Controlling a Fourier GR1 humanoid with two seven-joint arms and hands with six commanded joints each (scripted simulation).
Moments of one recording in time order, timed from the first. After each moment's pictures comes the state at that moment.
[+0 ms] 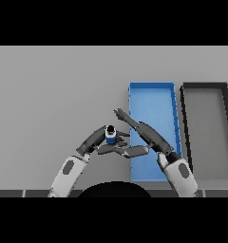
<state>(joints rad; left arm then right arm) -0.25 -0.01 -0.47 -1.55 -0.07 -0.27 -0.06 -0.17 -0.19 0.31 -2.10 -0.09 0.28 0.49</state>
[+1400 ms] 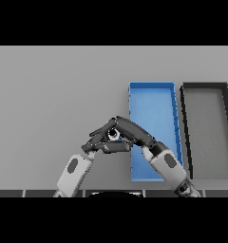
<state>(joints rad) -0.21 -0.09 -0.39 -1.58 -0.09 -0.38 0.01 -0.49 -0.11 0.42 -1.92 -0.14 0.29 0.43</state>
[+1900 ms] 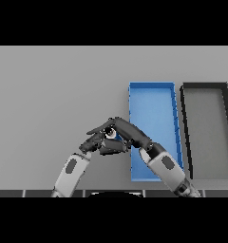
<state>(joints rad) -0.20 -0.05 -0.38 -1.60 -0.22 -0.44 0.00 -0.49 -0.11 0.47 -1.93 -0.10 0.19 0.46</state>
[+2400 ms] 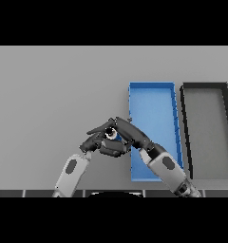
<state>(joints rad) -0.19 -0.07 -0.36 -1.59 -0.21 -0.42 0.08 -0.49 -0.12 0.47 -1.94 -0.13 0.15 0.45</state>
